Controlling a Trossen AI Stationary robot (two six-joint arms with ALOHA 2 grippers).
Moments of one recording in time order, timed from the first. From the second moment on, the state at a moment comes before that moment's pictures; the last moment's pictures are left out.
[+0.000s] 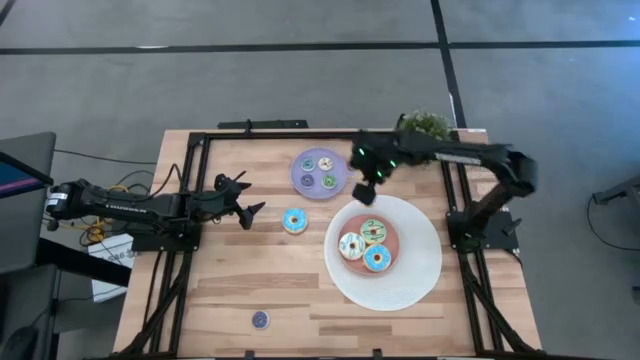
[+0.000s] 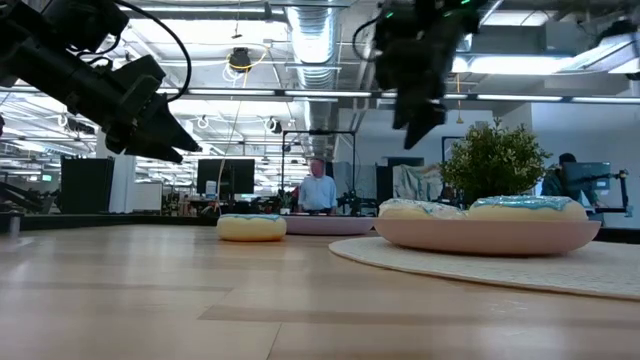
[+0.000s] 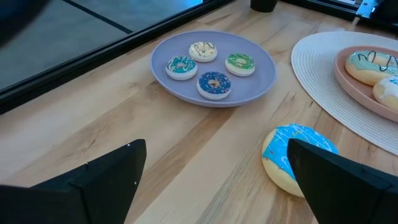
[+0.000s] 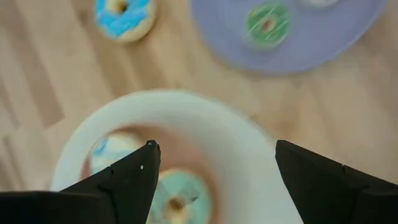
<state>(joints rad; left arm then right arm) 0.02 0.69 0.21 0.01 -0.52 -0.36 -0.34 1.61 1.34 -0.92 -0.21 0.12</state>
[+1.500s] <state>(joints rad) 0.02 1.33 0.62 -0.03 -0.42 -0.17 0.27 1.03 0.35 -0.03 0.44 0.46</state>
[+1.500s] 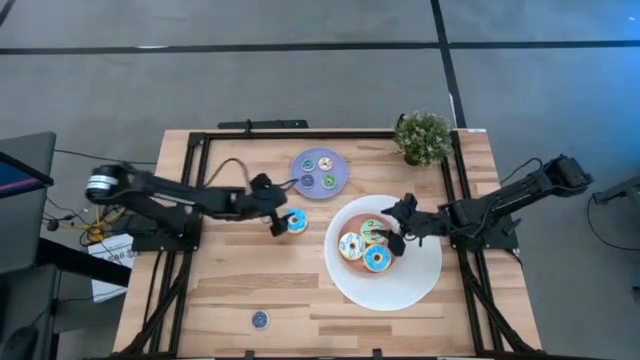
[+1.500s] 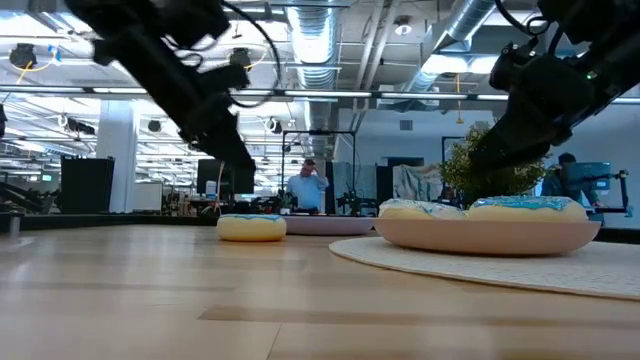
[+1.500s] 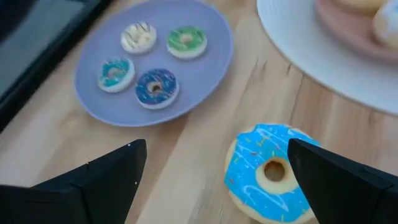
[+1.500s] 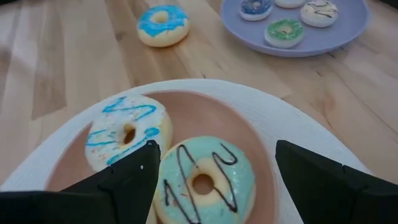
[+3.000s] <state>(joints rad) 0.12 1.72 0.98 -0.38 -0.14 -0.18 0.35 1.03 0.35 -0.01 0.44 0.52</state>
